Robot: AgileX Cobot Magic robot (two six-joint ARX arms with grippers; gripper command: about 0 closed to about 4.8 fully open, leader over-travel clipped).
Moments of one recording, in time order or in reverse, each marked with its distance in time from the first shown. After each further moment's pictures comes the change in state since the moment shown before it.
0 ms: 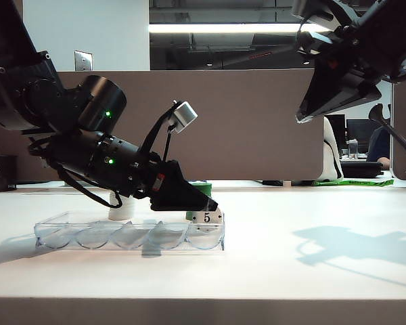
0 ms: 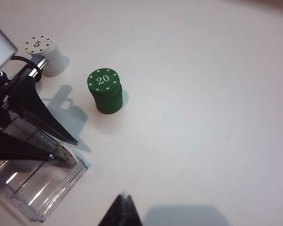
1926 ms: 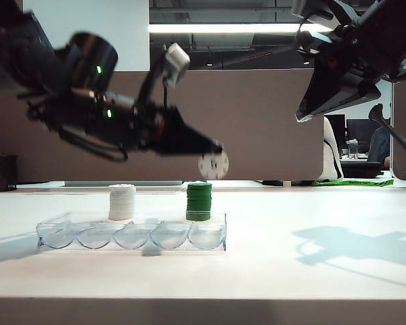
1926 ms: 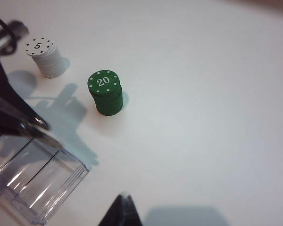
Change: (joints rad) left arm 0.000 -0.129 0.000 0.053 0.088 -0.171; right arm 0.000 0.000 0.000 0.003 0.000 0.000
